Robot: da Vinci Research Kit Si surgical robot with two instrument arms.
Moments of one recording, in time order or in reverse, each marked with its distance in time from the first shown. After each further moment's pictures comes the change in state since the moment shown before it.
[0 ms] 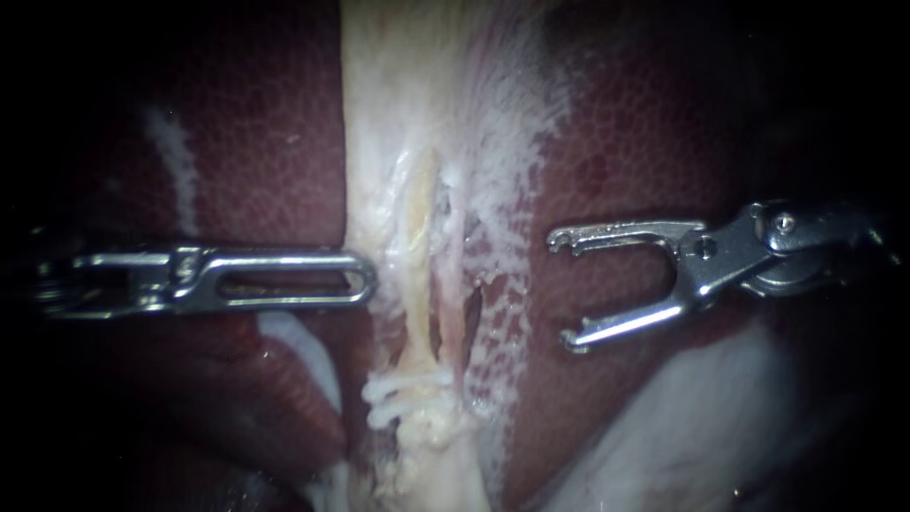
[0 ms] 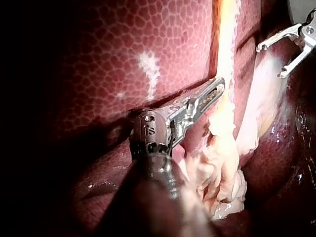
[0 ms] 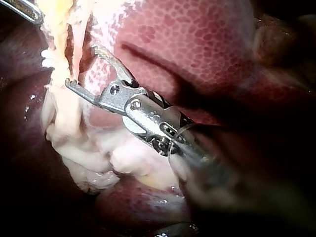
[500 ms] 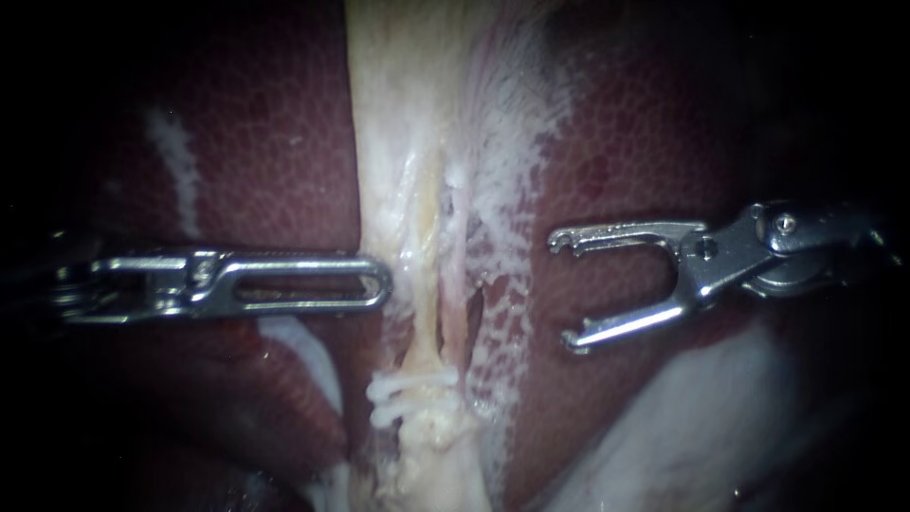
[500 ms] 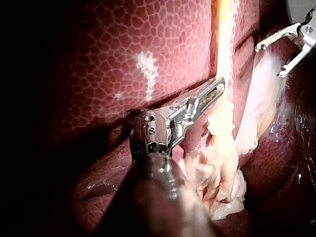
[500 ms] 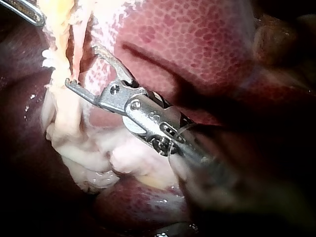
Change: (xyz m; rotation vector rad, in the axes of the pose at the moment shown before) right arm 0.000 0.000 0.000 0.001 0.000 0.000; left arm 0.000 0.000 0.000 -0.002 0.008 0.001
